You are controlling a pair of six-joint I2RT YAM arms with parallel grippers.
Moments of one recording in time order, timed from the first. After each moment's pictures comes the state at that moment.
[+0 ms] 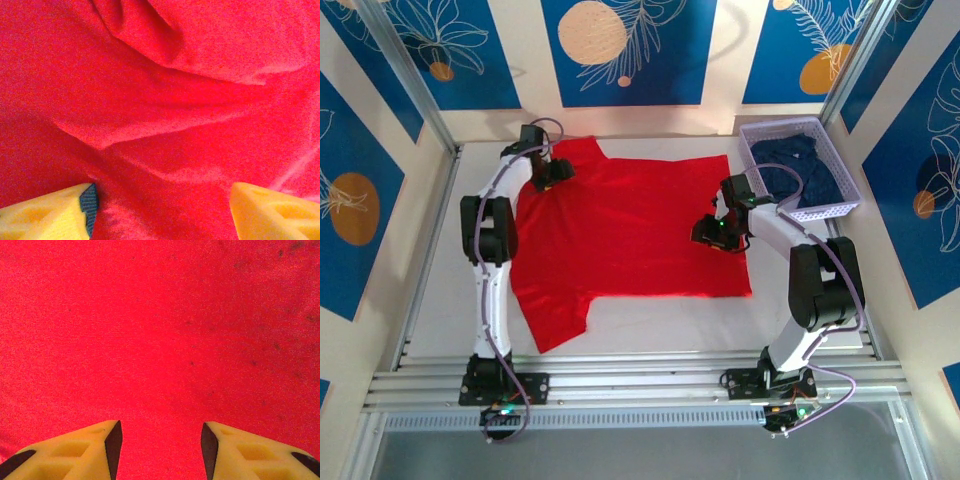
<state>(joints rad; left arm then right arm) -0.07 2.46 2.14 -0.73 0.24 -0.42 0.21 1.67 1.10 -0.65 -0.32 0.42</state>
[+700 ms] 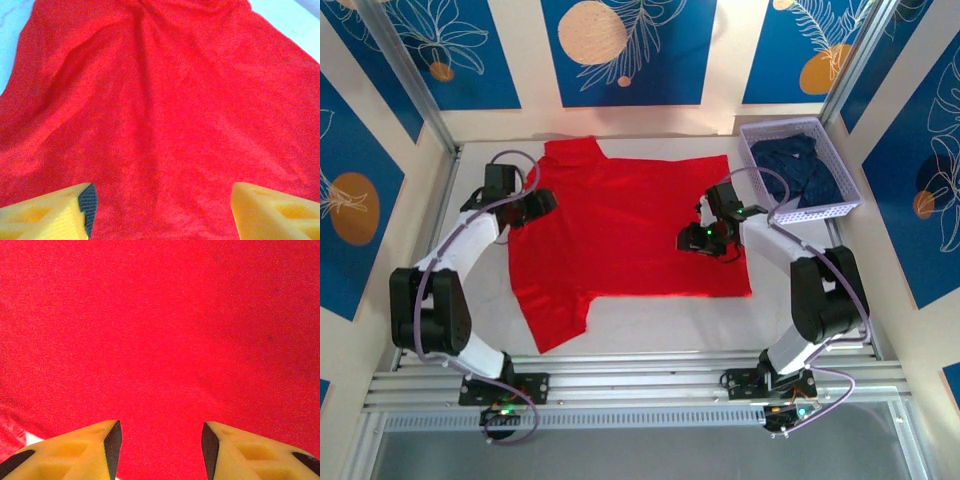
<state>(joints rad) -0.07 1.52 1.10 -0.43 0.19 -0.51 0.32 1.59 1.02 -0.57 -0.35 0.42</state>
